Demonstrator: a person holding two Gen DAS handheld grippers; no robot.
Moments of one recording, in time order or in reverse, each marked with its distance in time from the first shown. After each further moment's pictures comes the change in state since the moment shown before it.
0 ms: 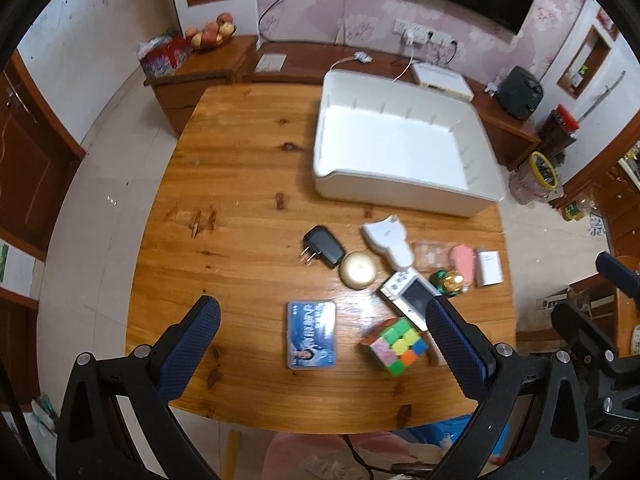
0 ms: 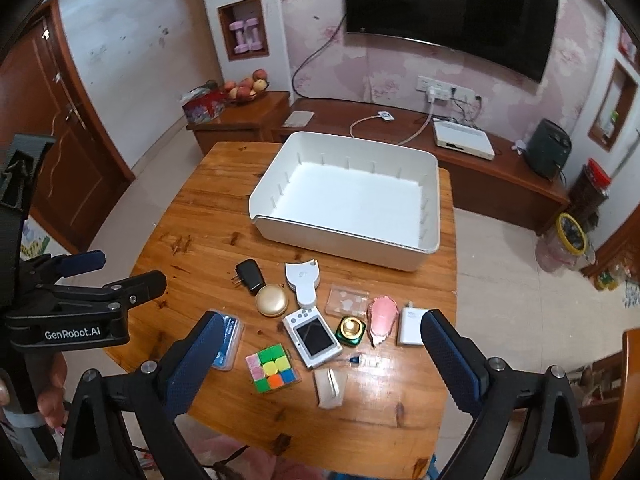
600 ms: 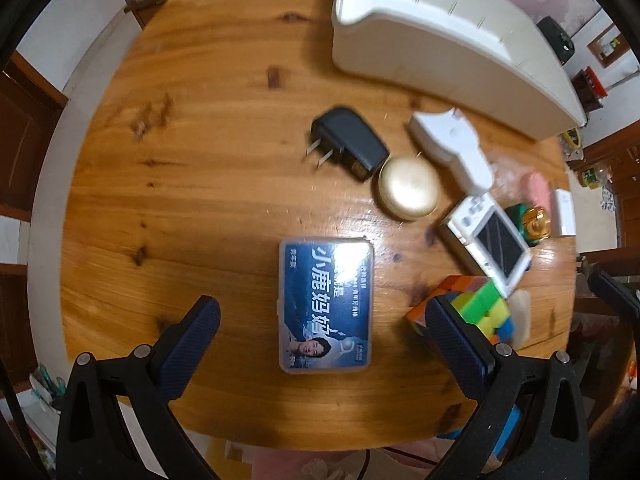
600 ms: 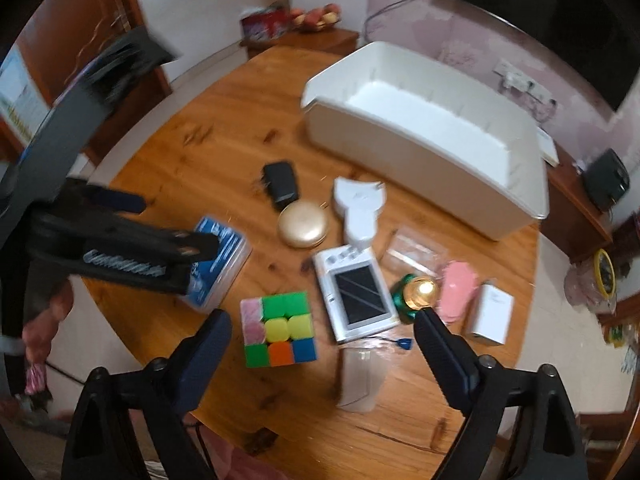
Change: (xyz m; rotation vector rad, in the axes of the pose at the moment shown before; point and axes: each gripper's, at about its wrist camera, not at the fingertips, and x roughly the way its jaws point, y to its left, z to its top) left arm 0.140 0.011 -0.042 -0.030 0.246 -0.005; right arm 0.120 0.053 -0.074 -0.269 0.157 0.076
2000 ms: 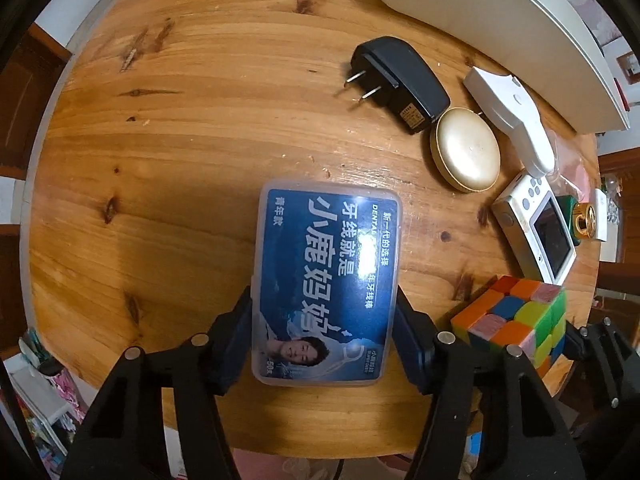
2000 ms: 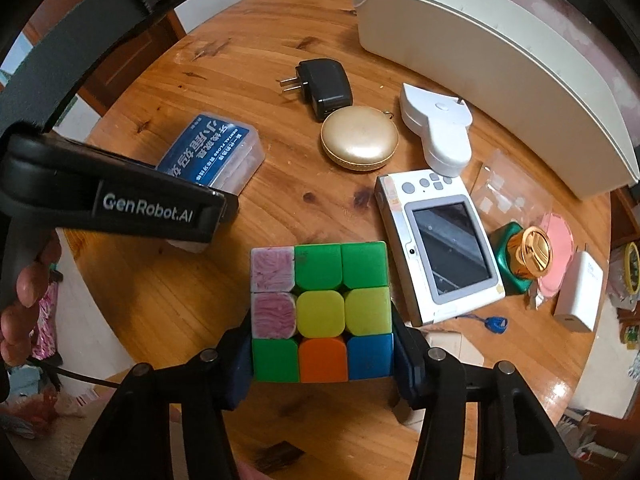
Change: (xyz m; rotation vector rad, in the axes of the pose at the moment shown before) left arm 0.053 0.043 -0.011 -0.086 0.116 0.004; right arm 0.081 0.022 -0.015 -0.004 0.162 0.077
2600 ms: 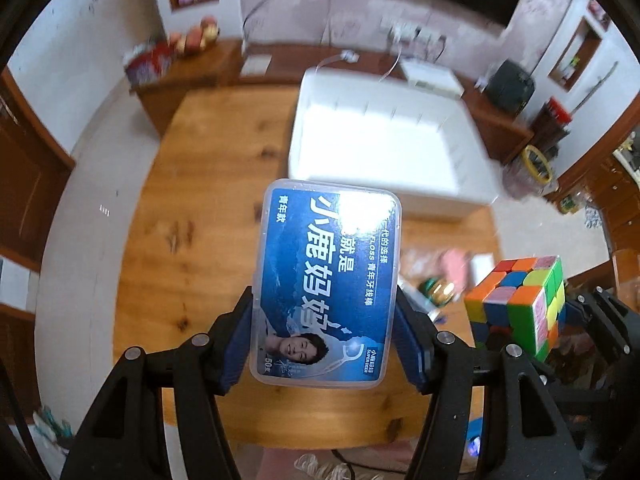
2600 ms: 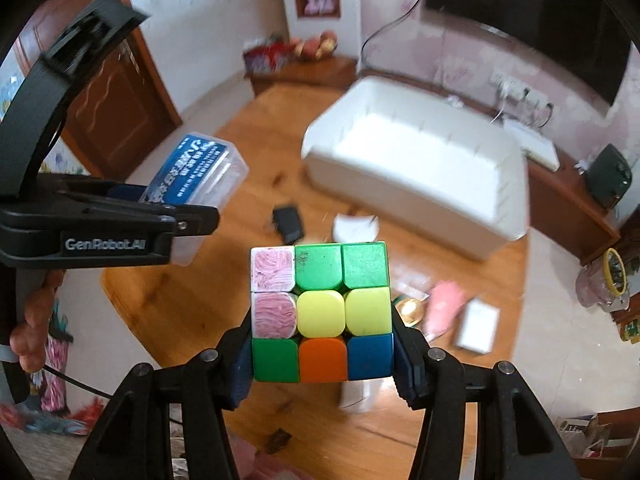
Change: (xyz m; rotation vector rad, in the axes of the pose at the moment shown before) left arm -0.204 -0.091 0.011 0.166 -0.405 -0.020; right arm -0.170 -0.055 0.014 0.107 -0.297 -0.014
